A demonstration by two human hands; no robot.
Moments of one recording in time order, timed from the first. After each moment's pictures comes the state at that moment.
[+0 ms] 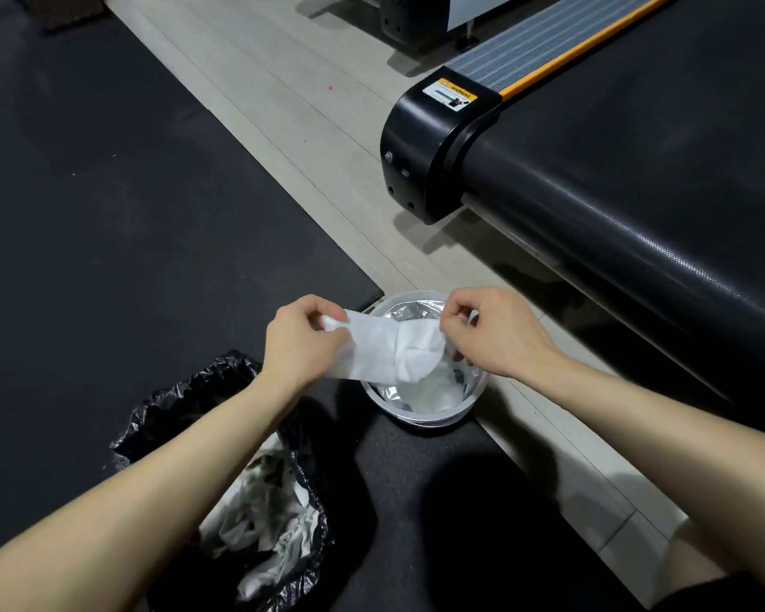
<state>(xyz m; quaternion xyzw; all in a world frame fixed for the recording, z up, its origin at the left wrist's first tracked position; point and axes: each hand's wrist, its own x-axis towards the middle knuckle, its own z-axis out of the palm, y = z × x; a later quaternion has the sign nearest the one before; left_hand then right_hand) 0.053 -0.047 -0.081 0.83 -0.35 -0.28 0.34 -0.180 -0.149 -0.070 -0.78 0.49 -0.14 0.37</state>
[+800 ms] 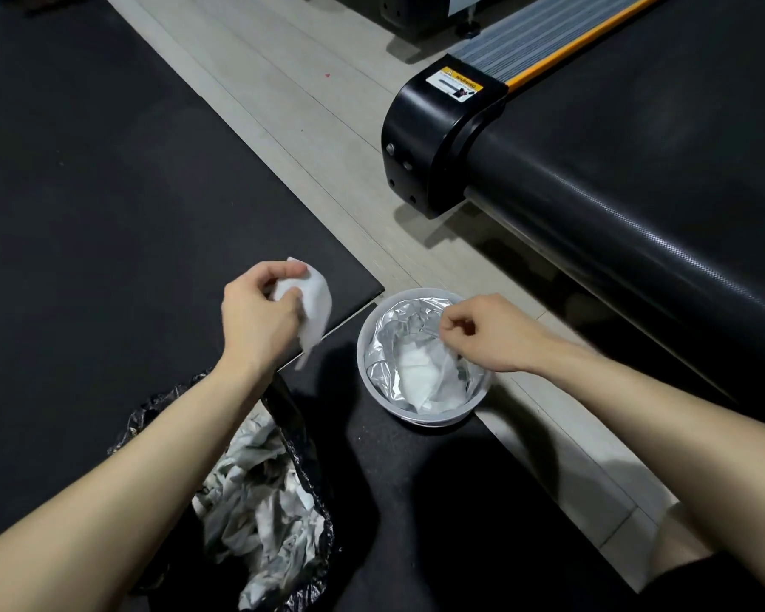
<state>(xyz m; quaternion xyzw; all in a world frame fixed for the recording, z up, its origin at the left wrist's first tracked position) 0.091 -0.052 -0.064 0.81 -0.32 -0.21 0.45 -0.175 -0.174 -0.093 -0.84 0.42 0.00 0.34</state>
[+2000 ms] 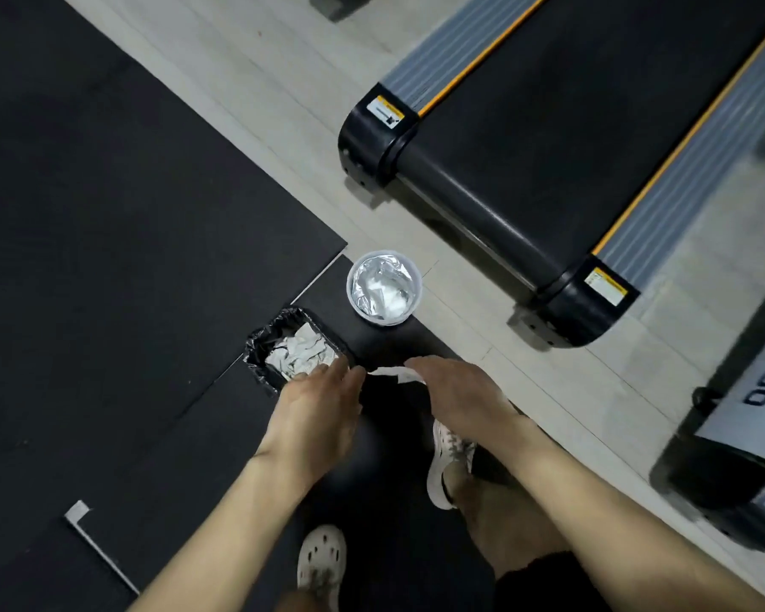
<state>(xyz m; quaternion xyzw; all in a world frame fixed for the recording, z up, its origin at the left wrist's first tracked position) 0.016 0.152 0.252 0.64 -0.75 -0.17 -0.06 -0.212 0.077 0.230 -0.80 0.49 0.14 0.32</state>
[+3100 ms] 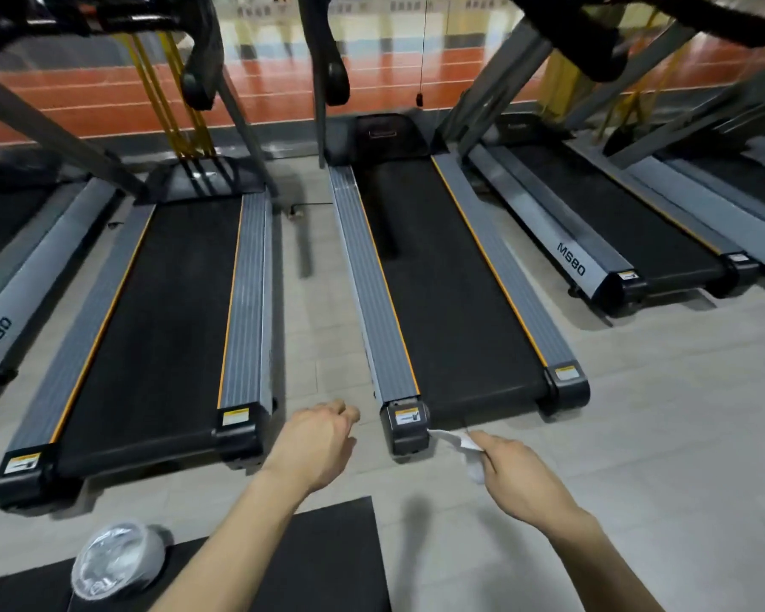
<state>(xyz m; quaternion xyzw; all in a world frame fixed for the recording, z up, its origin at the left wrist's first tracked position) -0.574 0.324 0.641 0.22 -0.97 -0.02 -0.06 -0.772 0.568 0.629 -0.41 0.87 -0.14 0.24</state>
